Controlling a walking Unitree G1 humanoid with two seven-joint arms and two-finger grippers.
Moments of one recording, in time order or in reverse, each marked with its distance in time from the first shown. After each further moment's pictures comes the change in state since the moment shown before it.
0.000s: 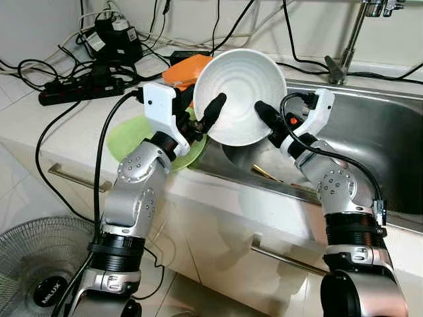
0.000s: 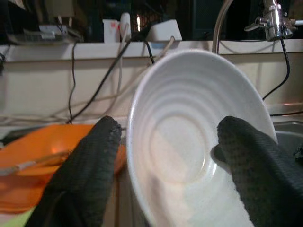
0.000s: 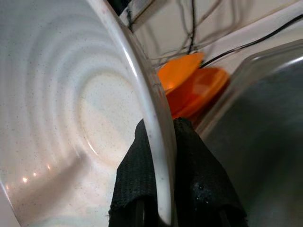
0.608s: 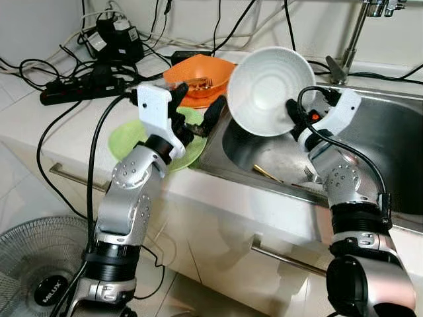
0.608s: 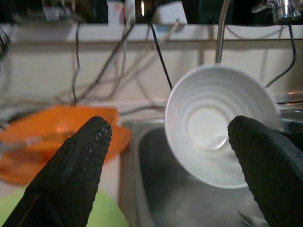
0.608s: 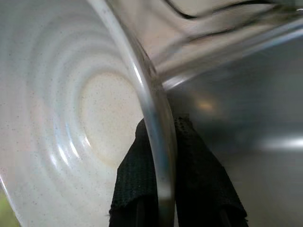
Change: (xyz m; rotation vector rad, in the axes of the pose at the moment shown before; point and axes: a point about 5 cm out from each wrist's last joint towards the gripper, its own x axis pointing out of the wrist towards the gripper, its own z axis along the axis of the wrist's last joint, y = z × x) left arm -0.014 -0.003 -0.011 -0.039 0.066 0.008; right arm -0.007 -0.056 0.013 -0.101 -0.052 -0.395
